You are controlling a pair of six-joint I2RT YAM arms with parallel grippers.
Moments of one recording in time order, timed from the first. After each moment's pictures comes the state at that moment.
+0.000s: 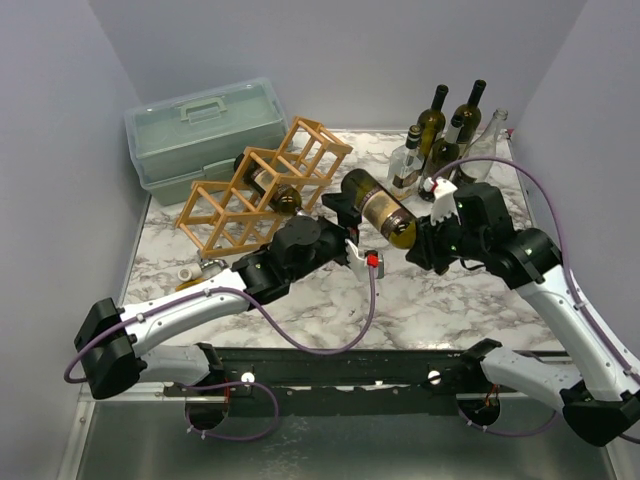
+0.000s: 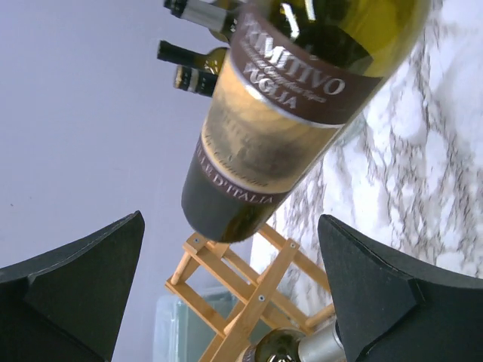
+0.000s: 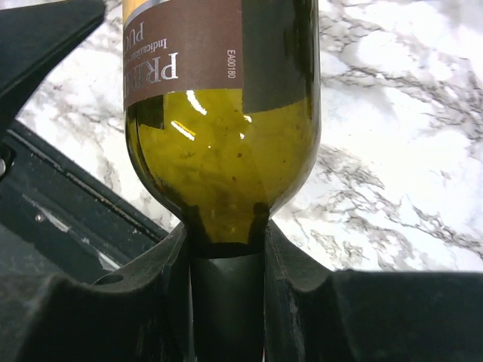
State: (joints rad) left arm -1.01 1.23 0.92 0.15 -0.08 1.17; right arm 0.53 1.01 1.20 -0.96 -0.18 0.07
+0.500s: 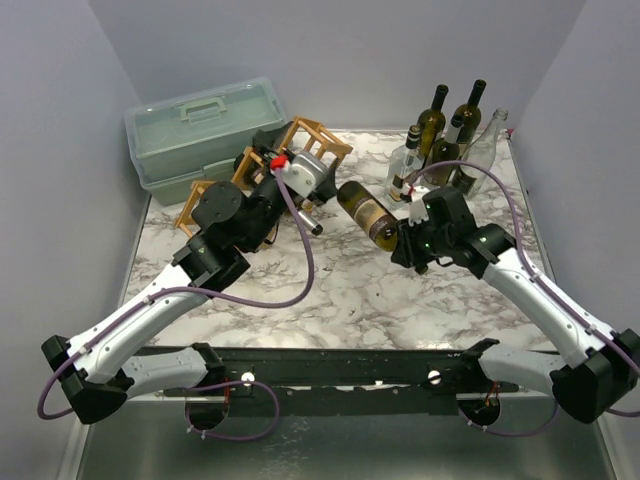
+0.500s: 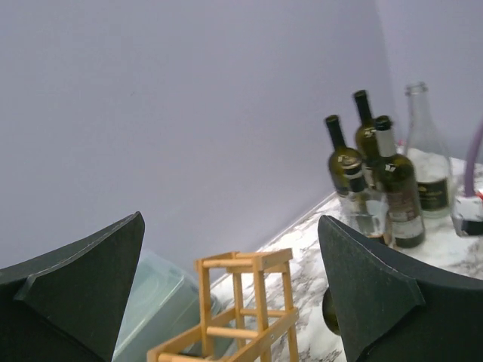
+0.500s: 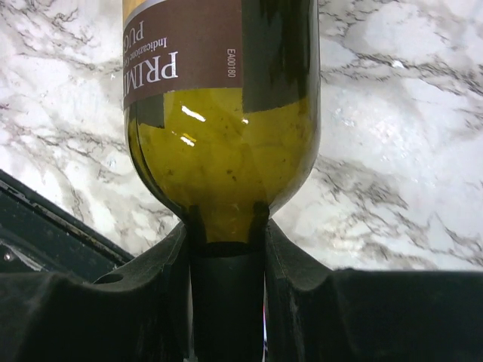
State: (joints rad) left arm -0.88 1.09 1.21 0.17 -0.17 0.55; right arm 0.53 1.11 1.03 -0.76 -0.12 0.14
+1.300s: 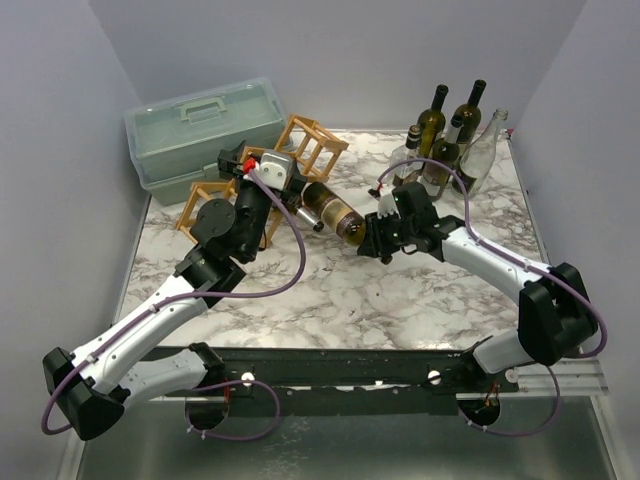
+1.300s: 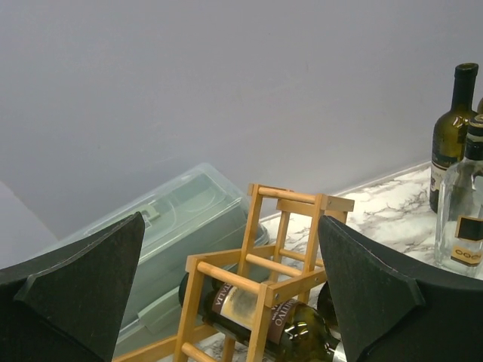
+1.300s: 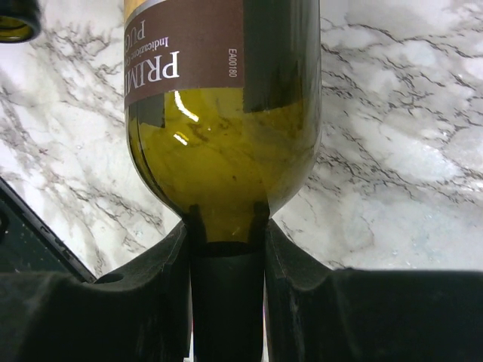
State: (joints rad) left arm -0.77 1.00 0.98 0.32 -0.49 0.43; right arm 0.53 1.46 0.96 -0.30 -0.33 0.18
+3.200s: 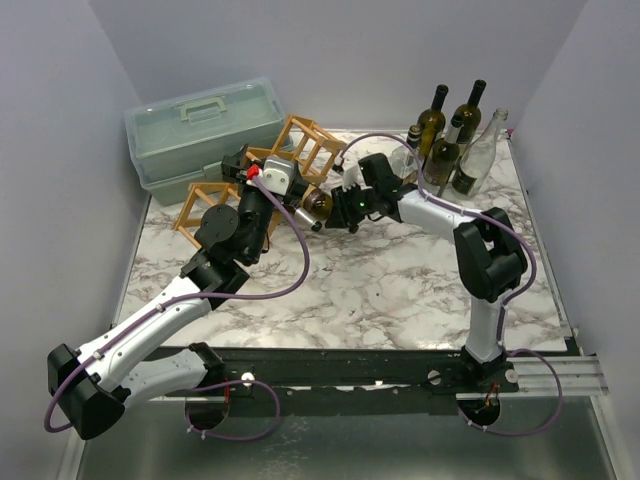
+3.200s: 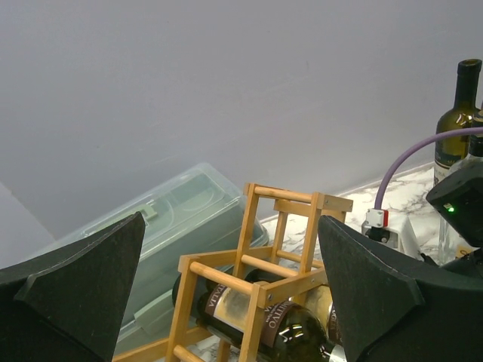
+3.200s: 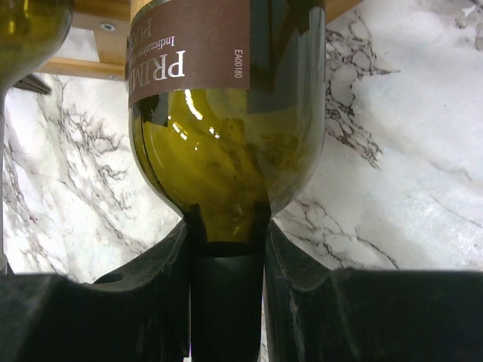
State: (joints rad) left arm -0.77 1.00 0.91 0.41 -0.49 0.45; right arm 0.53 1.95 1.38 -0.19 -0.52 0.05
